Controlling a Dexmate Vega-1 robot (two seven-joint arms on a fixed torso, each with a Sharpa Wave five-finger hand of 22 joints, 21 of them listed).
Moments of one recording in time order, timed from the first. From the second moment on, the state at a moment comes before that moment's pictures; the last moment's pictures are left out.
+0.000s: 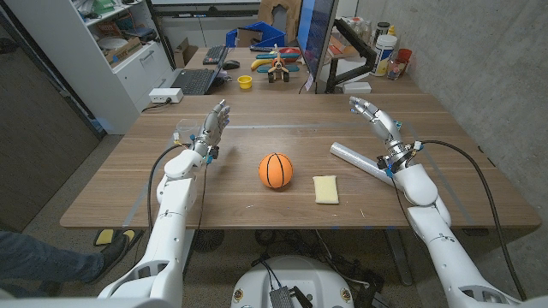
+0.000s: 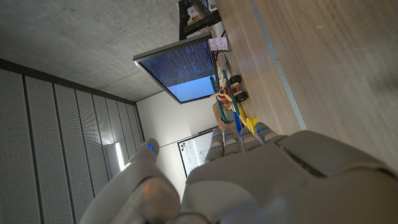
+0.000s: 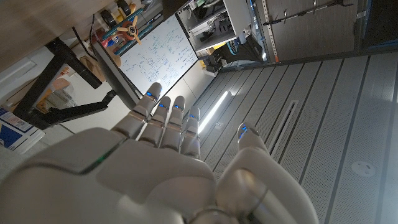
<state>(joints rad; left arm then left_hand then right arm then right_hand) 0.85 0.02 -0.21 -1.35 0.01 -0.05 -0.38 0.17 -0.09 0.46 0.10 0.31 0.03 0.06 0.20 0.18 -0.03 0.00 0.20 0.19 -0.11 0.02 0.19 0.18 -0.17 0.00 0.35 0.17 -0.97 -0.20 0.12 -1.27 -0.23 0.87 0.18 0.15 0.00 0.38 -0.10 0.24 0.33 -0.05 0.21 0.19 0.38 -0.01 0.24 0.18 0.30 -0.04 0.20 0.18 0.29 -0.04 0.43 0.17</state>
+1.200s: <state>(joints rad) 0.82 0.04 -0.21 -1.30 0.02 -0.04 -0.39 0.17 -0.08 0.45 0.10 0.31 0.03 0.06 0.20 0.18 -0.03 0.00 0.20 0.19 -0.11 0.02 0.19 0.18 -0.17 0.00 0.34 0.17 -0.98 -0.22 0.12 -1.29 -0.47 0.94 -0.01 0.15 0.00 0.38 -0.10 0.26 0.33 -0.06 0.21 0.19 0.39 -0.03 0.24 0.18 0.31 -0.04 0.20 0.18 0.31 -0.04 0.41 0.17</state>
